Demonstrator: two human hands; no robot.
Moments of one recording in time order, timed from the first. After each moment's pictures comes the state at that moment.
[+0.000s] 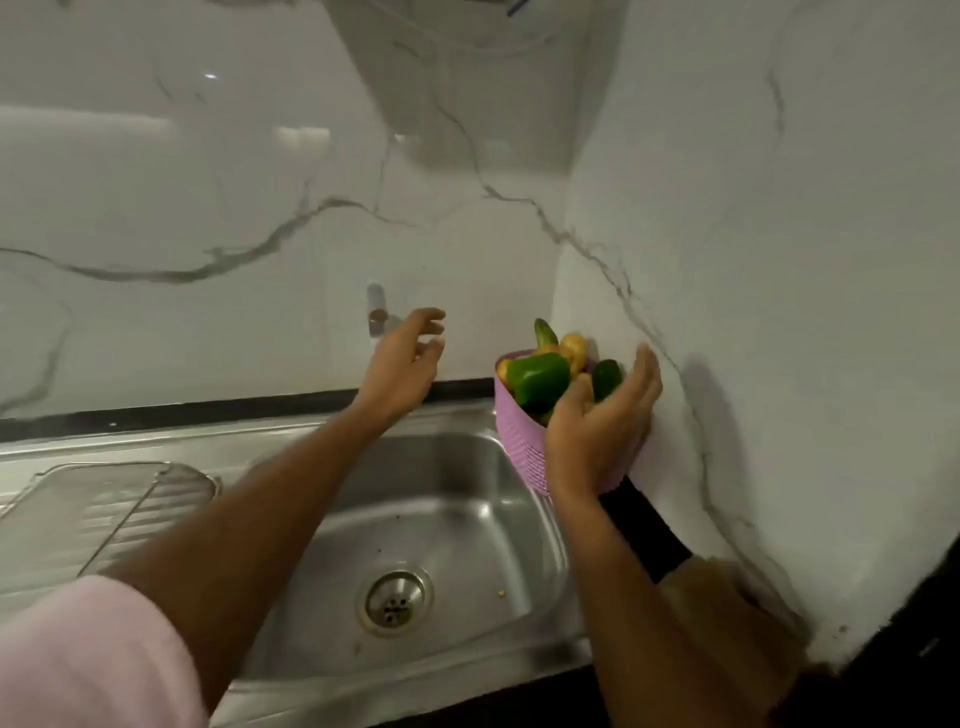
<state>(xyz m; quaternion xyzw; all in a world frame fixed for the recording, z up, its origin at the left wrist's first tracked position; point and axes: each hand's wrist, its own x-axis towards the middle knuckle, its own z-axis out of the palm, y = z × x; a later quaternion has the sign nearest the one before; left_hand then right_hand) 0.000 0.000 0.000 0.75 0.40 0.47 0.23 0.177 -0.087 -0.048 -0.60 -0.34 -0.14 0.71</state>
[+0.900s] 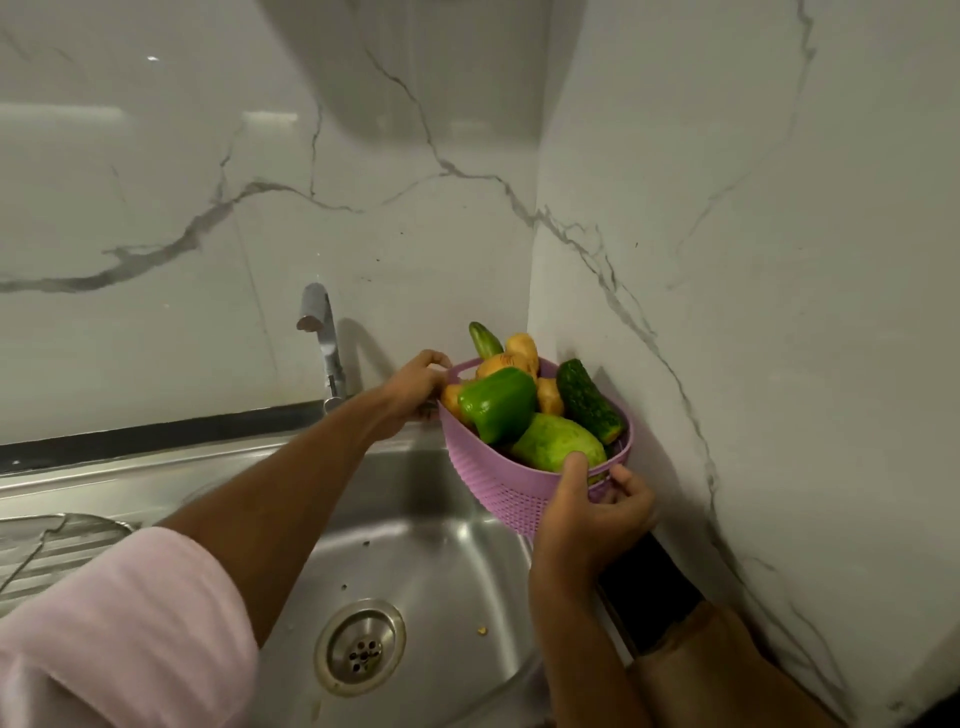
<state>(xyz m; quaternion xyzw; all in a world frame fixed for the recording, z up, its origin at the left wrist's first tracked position) 0.061 0.104 -0.047 0.65 0.48 0.28 0.52 0.183 -0.083 -0.110 -0.55 -0.10 0.03 0.83</state>
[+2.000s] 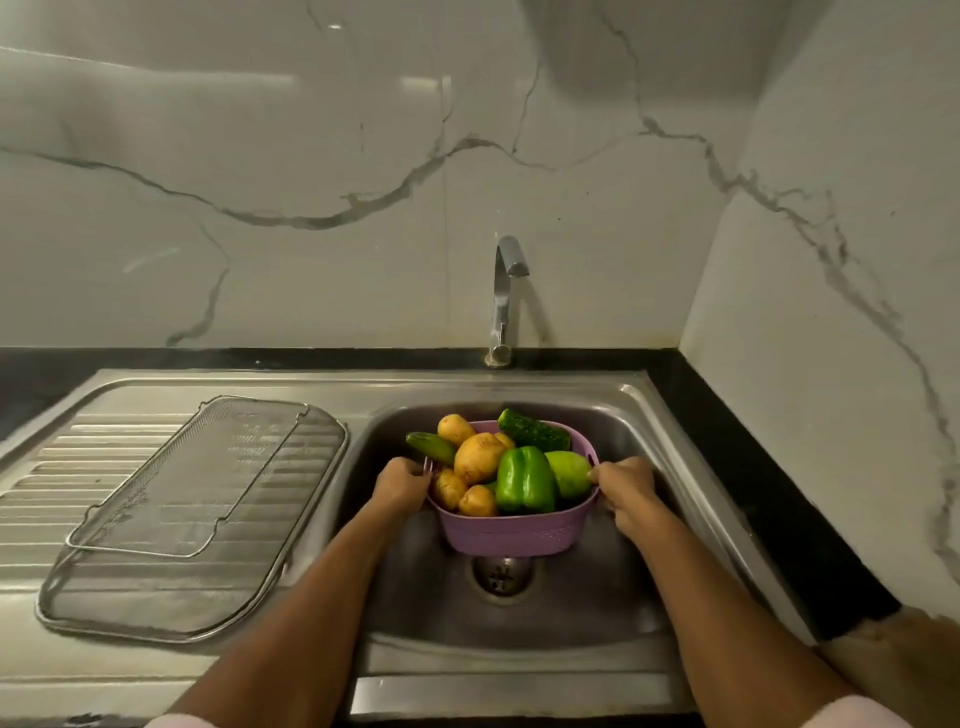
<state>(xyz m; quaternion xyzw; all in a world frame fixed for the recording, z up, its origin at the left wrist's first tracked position) -0.157 0.023 -0.220 0.53 0.69 0.31 0.38 0.147 0.018 -0.210 -0.75 -0.31 0.39 0.44</state>
